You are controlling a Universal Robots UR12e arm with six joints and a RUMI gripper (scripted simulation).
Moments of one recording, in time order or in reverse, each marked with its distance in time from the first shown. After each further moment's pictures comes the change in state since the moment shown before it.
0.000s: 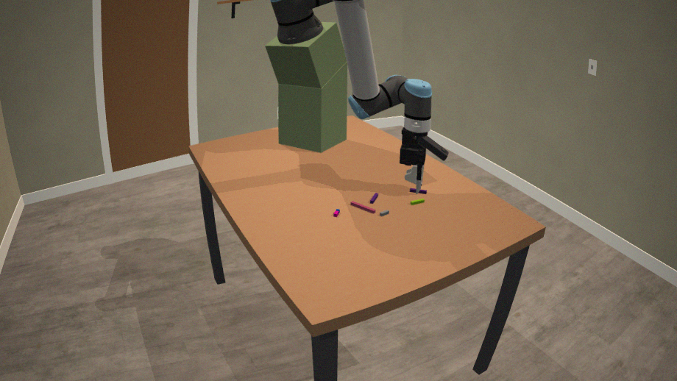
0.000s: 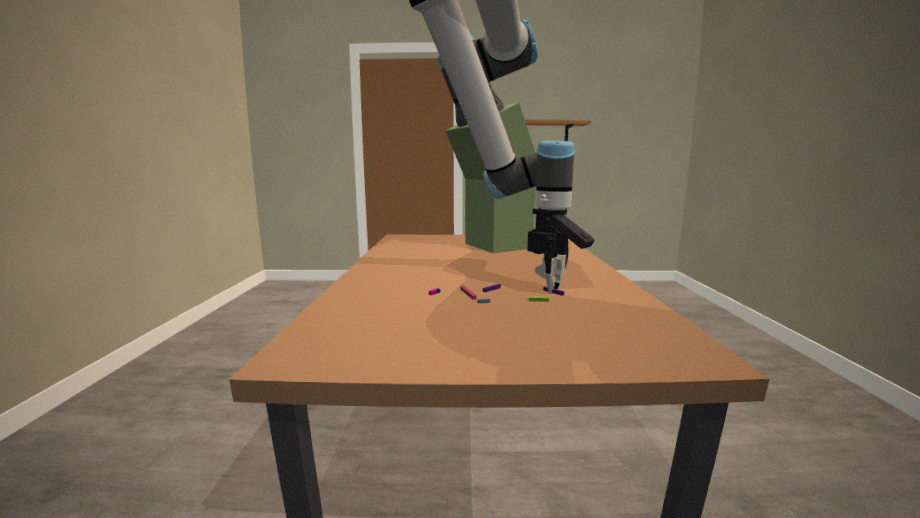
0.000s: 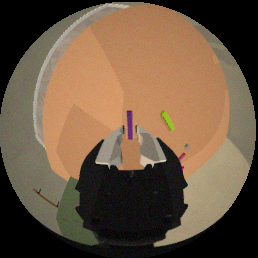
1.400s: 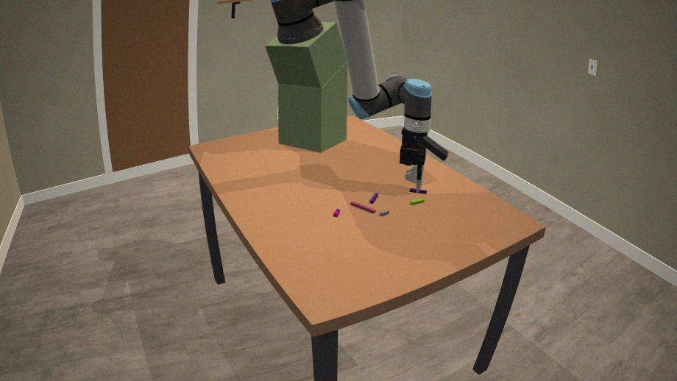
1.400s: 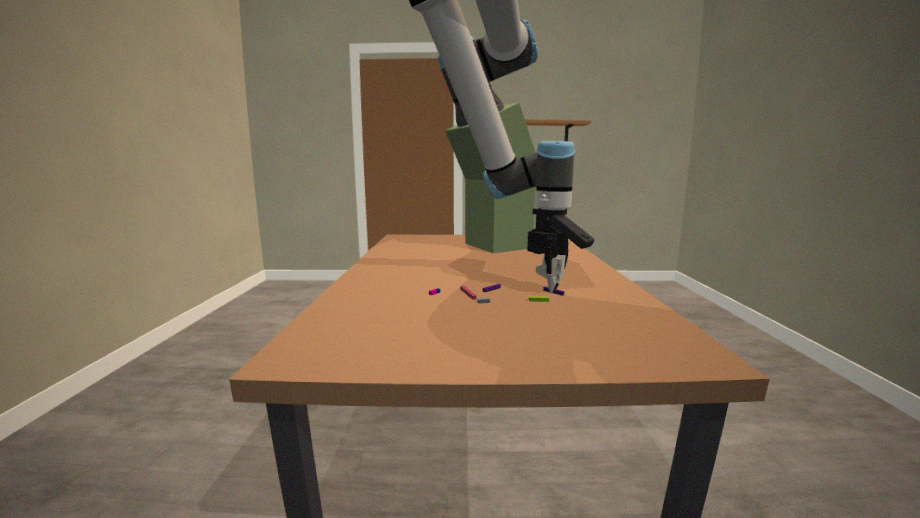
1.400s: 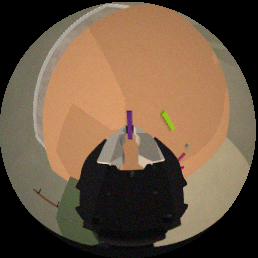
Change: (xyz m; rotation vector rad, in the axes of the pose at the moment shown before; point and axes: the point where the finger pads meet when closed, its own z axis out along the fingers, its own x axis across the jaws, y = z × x) arm 0.000 0.000 0.000 0.000 0.000 0.000
